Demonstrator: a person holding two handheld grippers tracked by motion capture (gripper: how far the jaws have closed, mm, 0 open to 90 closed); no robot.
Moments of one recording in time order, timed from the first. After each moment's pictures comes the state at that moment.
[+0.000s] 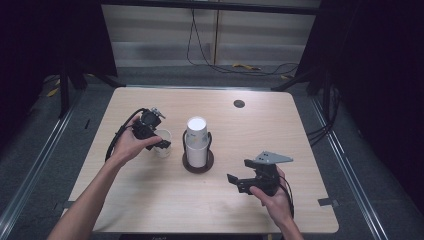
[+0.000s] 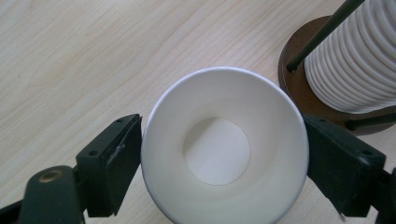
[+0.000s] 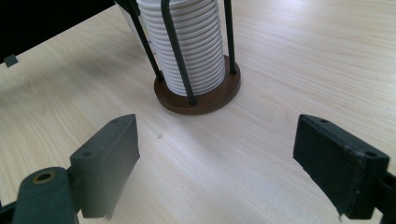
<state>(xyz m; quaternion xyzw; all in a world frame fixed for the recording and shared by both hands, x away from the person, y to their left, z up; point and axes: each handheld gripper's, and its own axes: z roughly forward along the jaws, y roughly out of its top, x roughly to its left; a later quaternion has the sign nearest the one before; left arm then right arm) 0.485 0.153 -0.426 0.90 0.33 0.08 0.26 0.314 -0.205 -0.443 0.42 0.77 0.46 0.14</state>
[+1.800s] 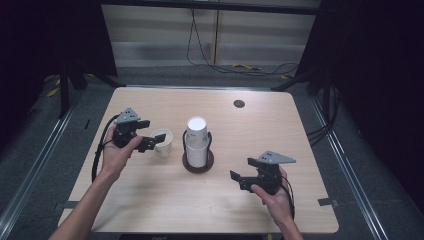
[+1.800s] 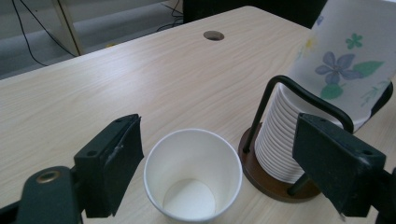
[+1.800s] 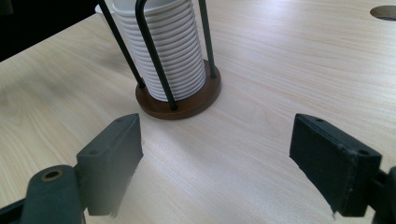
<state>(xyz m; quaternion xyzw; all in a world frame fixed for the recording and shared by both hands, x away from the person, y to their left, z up) 0.431 0.196 -0.412 0.79 0.33 0.14 0.50 0.315 -0.210 -0.446 0.44 0.76 0.46 0.16</state>
